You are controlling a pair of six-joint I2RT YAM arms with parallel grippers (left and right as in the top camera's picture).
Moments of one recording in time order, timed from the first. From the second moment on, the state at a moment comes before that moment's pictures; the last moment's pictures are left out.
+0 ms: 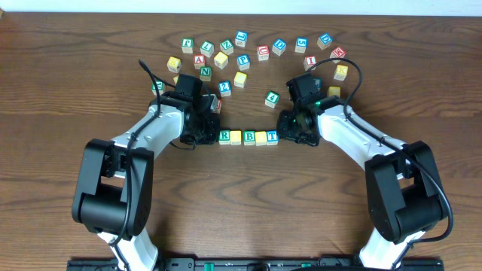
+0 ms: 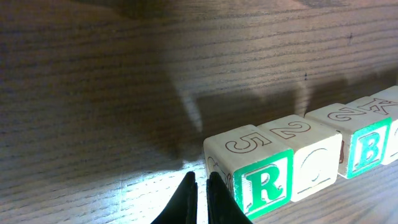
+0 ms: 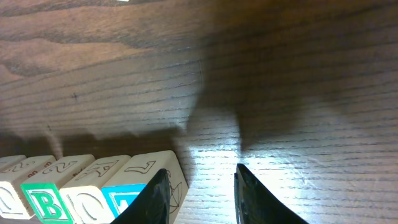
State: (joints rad) left arm -0.24 1.88 1.12 -0.59 0.37 -0.19; right arm 0.39 1.89 1.19 -0.58 -0.17 0.60
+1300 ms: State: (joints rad) left arm -0.07 1.52 1.17 -0.67 0.35 -0.15; right arm 0.39 1.78 1.26 -0.72 -0.18 0.51
